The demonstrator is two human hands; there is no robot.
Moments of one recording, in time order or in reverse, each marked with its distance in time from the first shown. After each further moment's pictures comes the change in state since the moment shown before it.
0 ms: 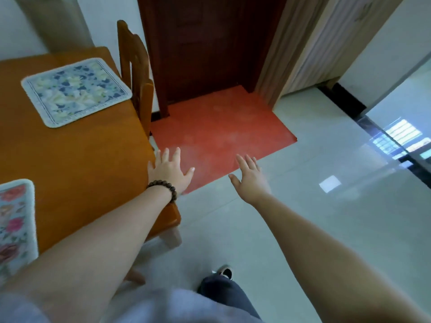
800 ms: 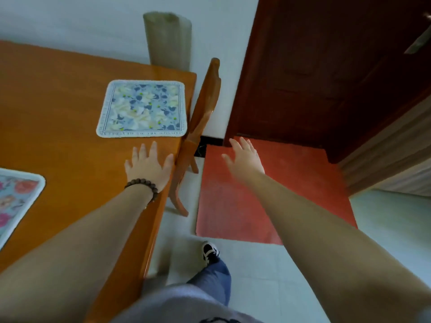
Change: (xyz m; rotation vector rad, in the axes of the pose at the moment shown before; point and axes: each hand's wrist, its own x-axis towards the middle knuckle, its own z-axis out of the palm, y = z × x) left_hand 0.181 -0.063 -0.056 -0.155 0.215 -0.712; right_hand 0.346 -0.144 -0.037 -0.079 -0.166 -0.553
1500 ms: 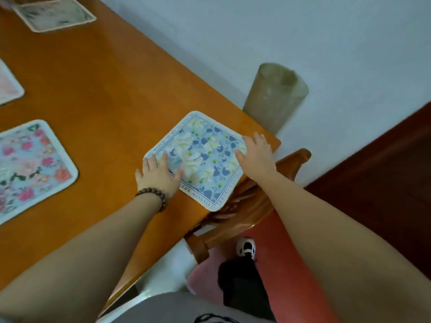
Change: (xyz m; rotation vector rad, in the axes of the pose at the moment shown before) left_hand 0.161 0.001 -0.031 -0.080 0.040 -0.608; right_hand 0.324 -0.138 -0.011 -0.189 -0.178 -0.632
